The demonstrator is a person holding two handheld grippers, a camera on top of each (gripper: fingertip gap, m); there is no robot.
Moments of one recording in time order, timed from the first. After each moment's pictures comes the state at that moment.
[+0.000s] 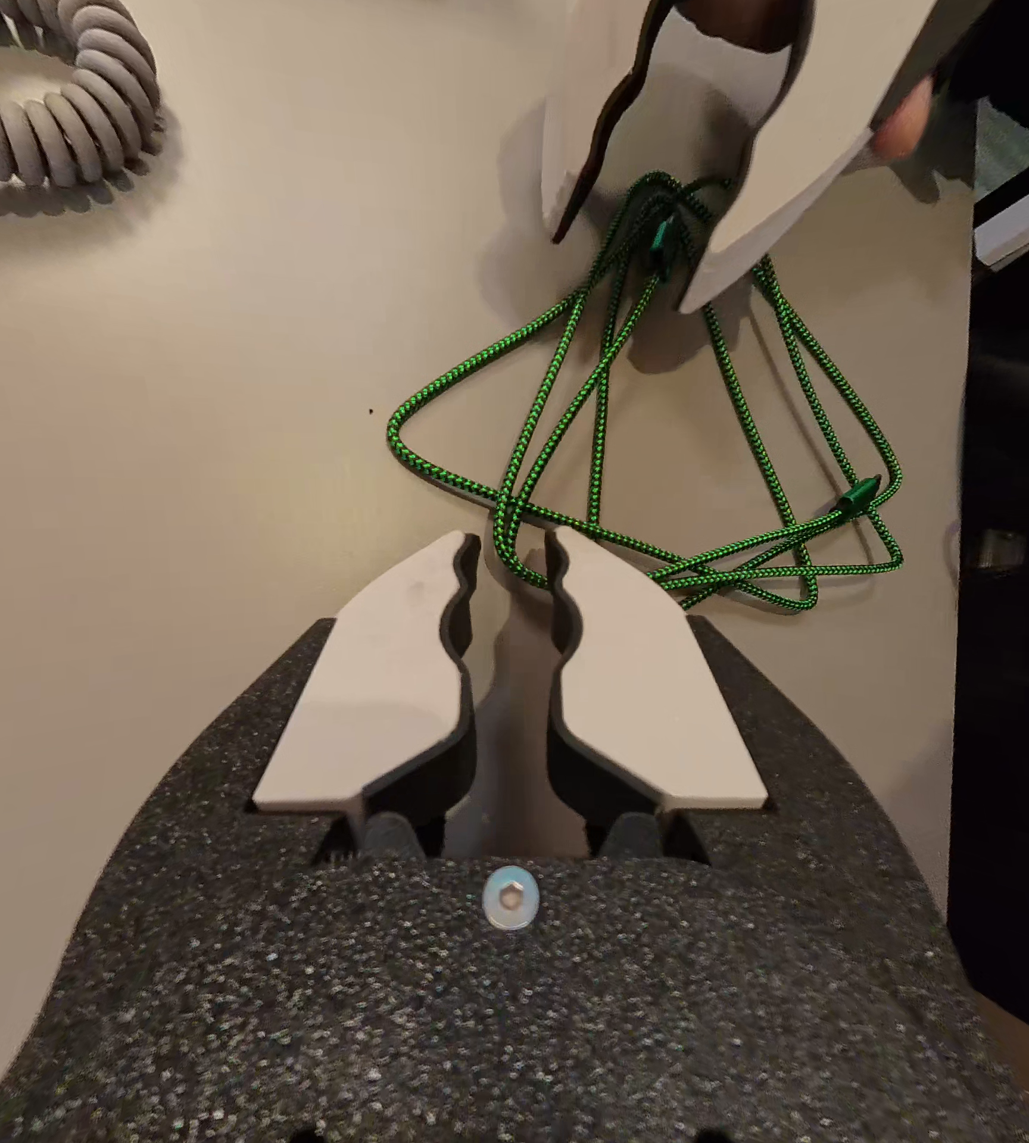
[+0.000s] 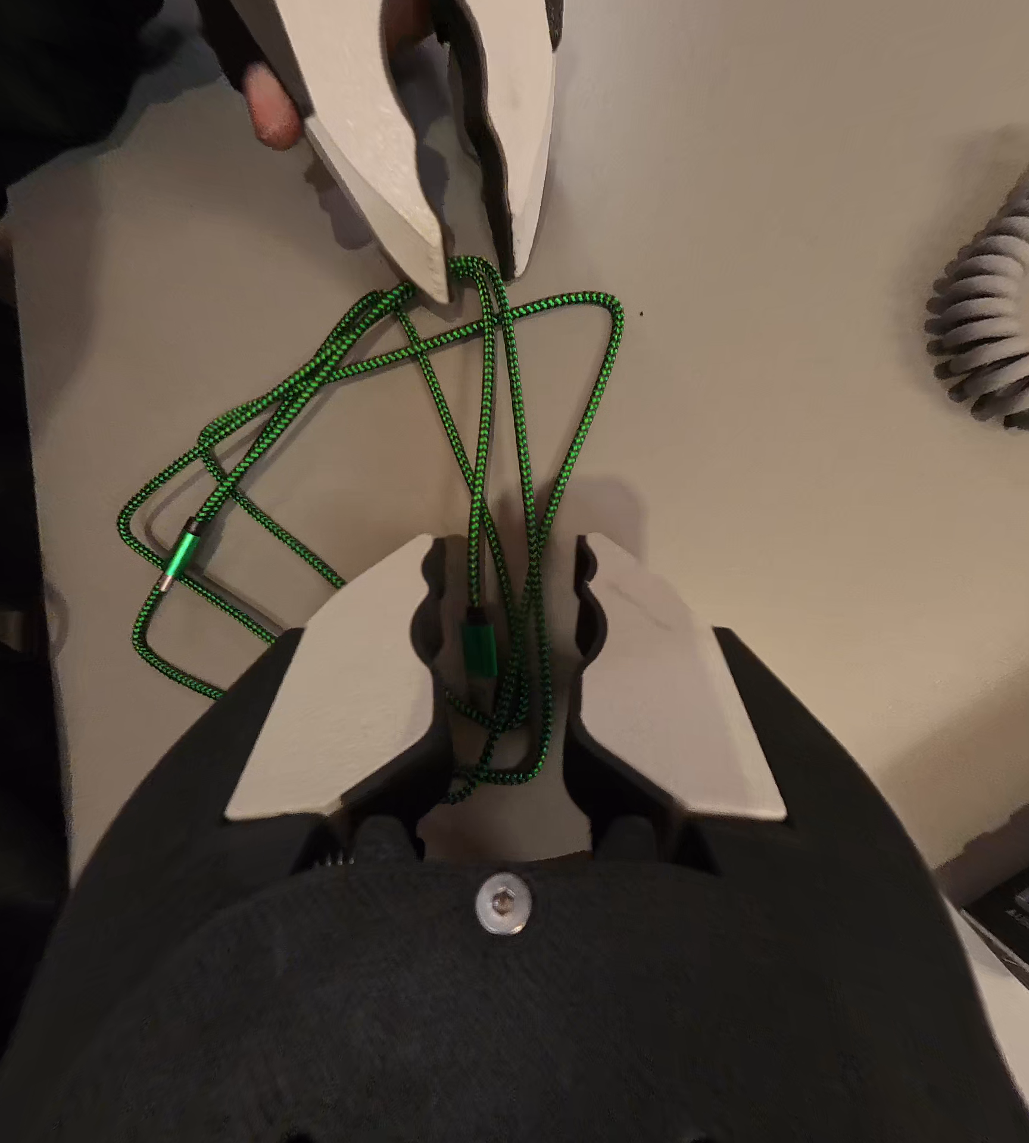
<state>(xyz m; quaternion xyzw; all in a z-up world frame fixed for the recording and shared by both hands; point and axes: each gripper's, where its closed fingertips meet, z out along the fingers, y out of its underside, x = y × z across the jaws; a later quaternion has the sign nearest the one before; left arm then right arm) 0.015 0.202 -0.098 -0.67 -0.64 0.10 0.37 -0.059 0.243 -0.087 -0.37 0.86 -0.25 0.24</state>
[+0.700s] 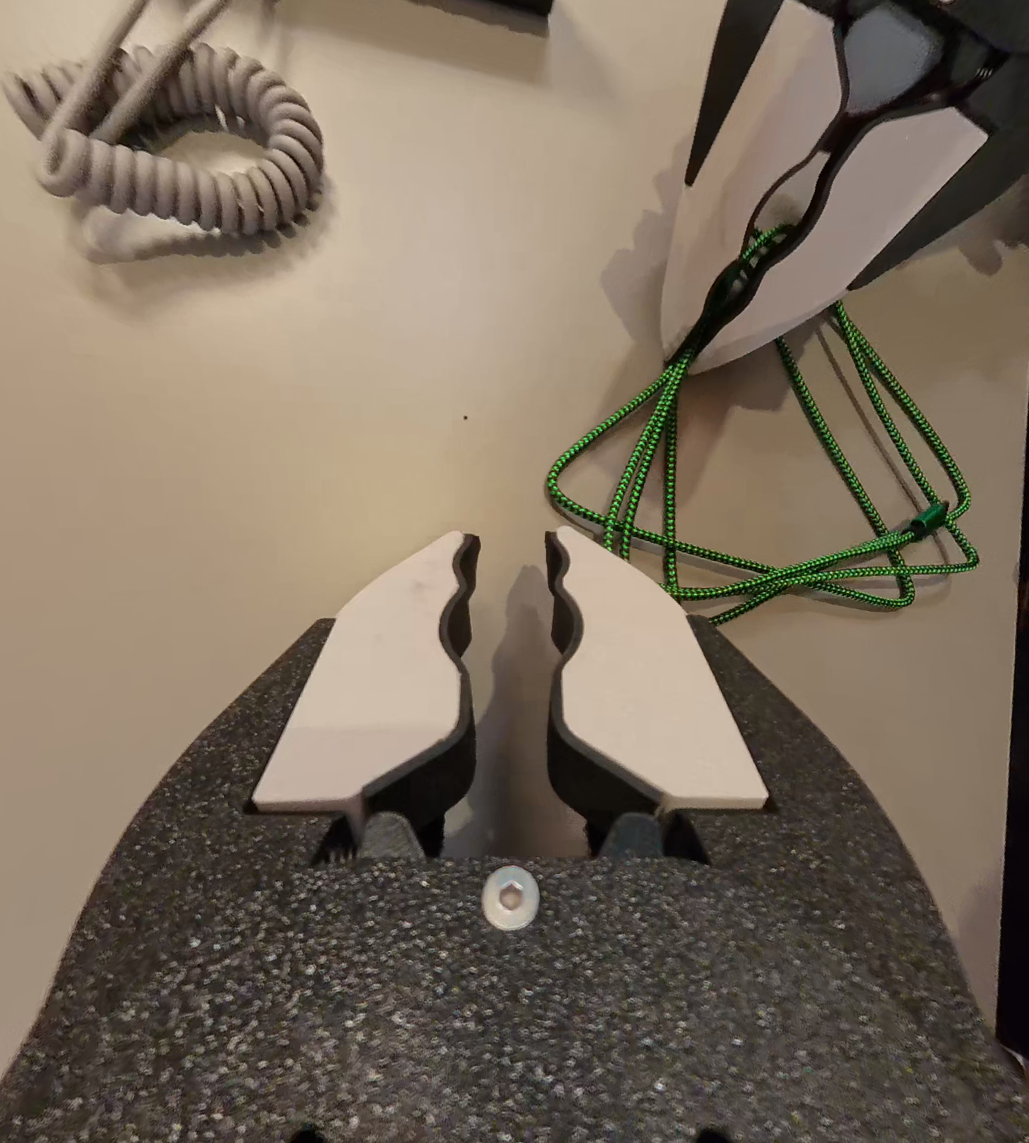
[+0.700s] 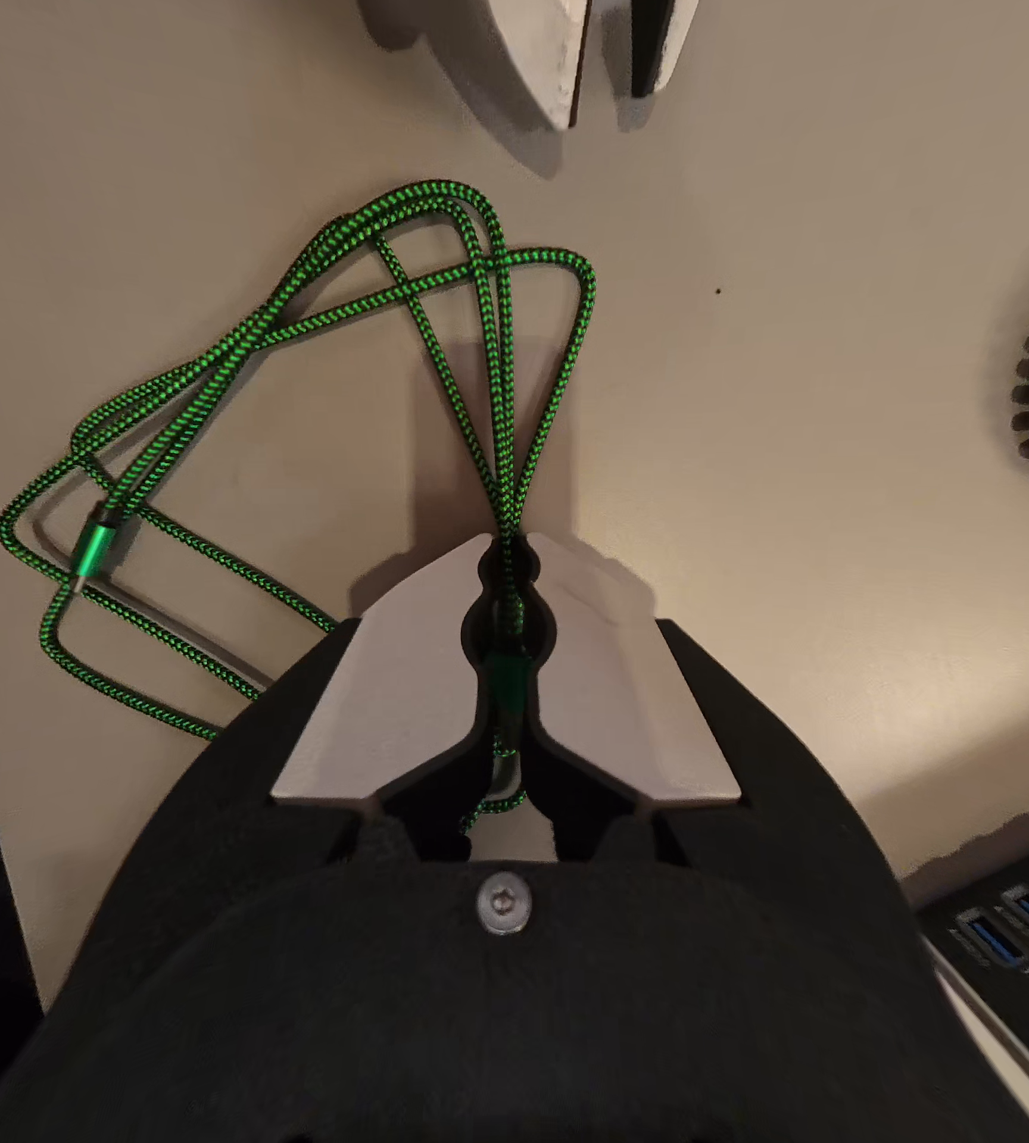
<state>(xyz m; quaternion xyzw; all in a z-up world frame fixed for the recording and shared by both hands) 0.019 0.174 -0.087 -0.65 -0.65 0.15 0.36 -0.050 0.250 -0.105 -0.44 0.86 -0.20 0.15</state>
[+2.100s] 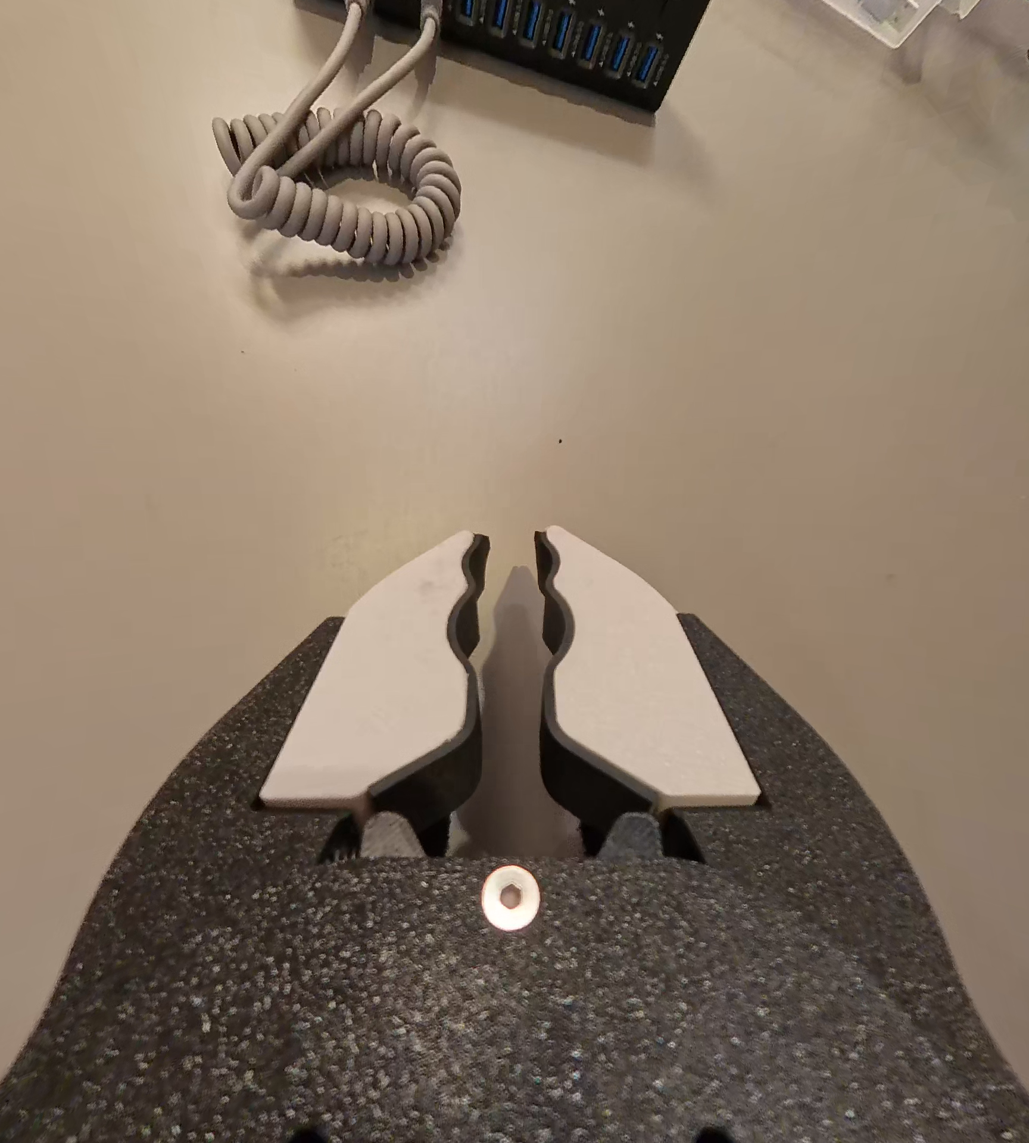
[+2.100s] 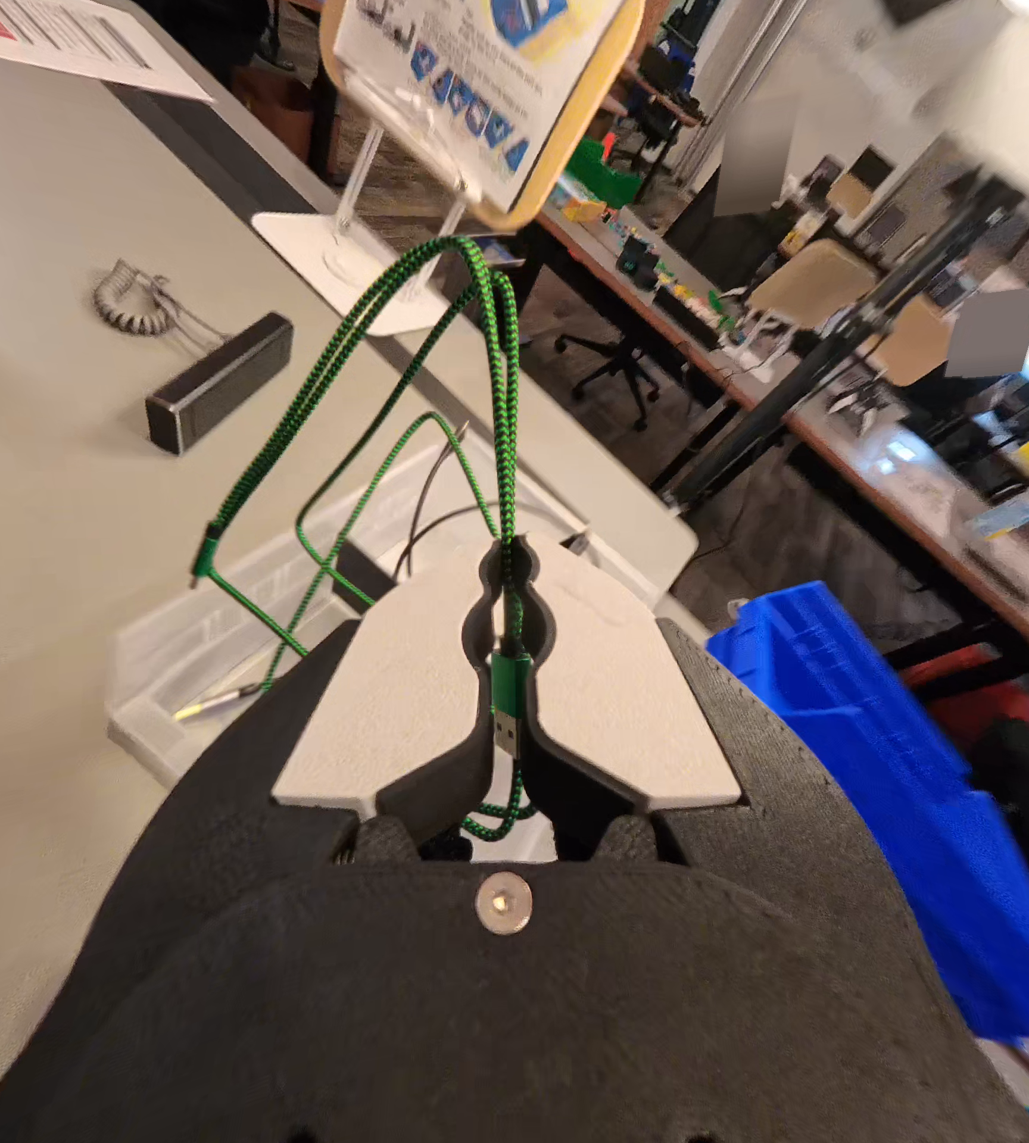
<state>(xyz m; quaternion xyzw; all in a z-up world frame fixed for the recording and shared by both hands) 0.015 0.145 -0.088 -0.60 -0.68 0.20 0.37 -0.452 0.366 0.142 -0.22 0.78 -0.57 -0.11</state>
